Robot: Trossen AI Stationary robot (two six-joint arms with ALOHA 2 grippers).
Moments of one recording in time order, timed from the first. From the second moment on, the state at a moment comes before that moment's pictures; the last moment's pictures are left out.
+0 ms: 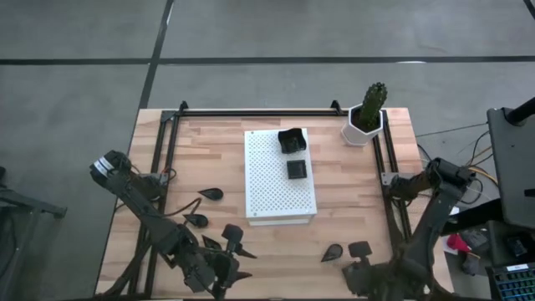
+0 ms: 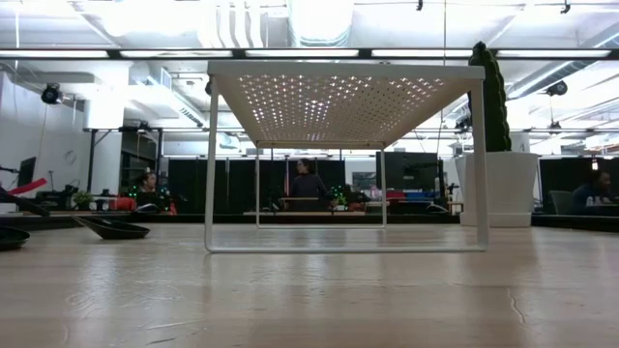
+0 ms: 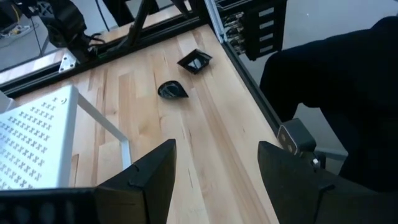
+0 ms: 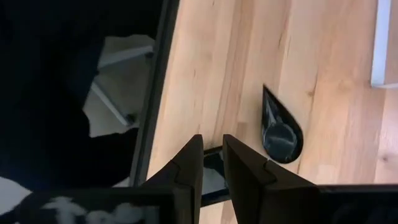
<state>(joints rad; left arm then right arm) -0.78 1.60 1.30 -0.29 -0.54 -0.13 1.03 1.72 1.45 -1.00 0.27 0.85</state>
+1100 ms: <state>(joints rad) -0.70 1.60 1.30 -0.24 -0.55 -0.11 1.18 1.90 1.44 -1.15 0.25 0.91</state>
